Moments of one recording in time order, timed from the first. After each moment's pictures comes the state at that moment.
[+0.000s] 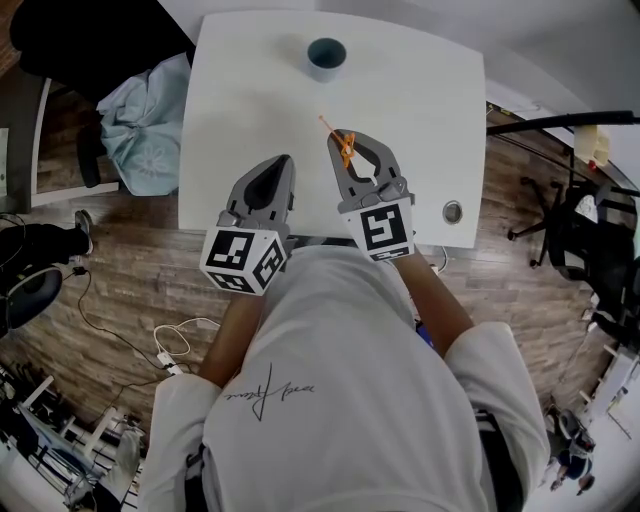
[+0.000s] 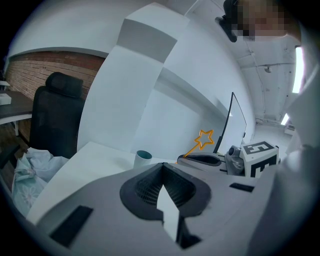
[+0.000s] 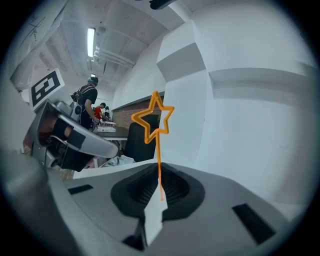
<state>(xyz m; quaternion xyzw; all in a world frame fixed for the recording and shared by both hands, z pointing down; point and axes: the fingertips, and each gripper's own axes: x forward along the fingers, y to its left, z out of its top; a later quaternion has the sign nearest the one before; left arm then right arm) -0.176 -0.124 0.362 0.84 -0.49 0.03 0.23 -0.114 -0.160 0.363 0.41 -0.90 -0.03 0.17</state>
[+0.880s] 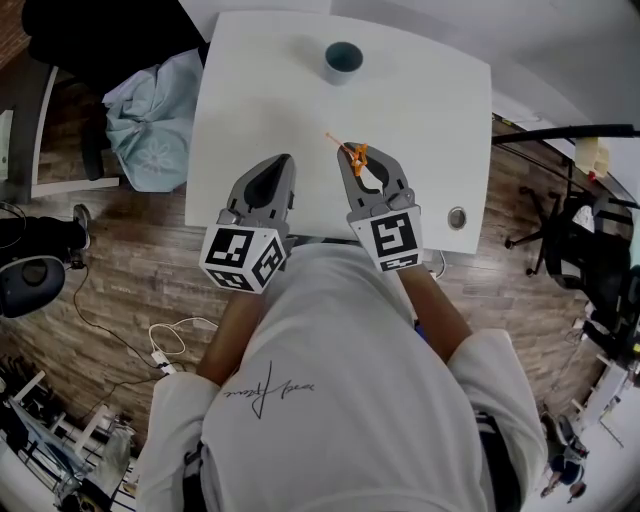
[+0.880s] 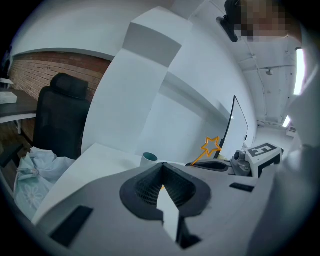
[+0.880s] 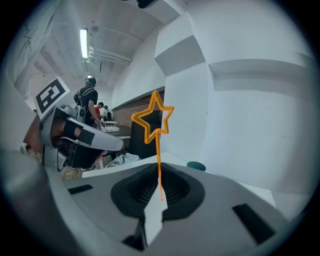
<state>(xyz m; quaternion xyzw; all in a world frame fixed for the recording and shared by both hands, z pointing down) -0.203 -0.122 0.360 0.83 -0.50 0.01 0.23 -0.124 -0.144 0.371 0.40 -0.90 0.01 0.18</state>
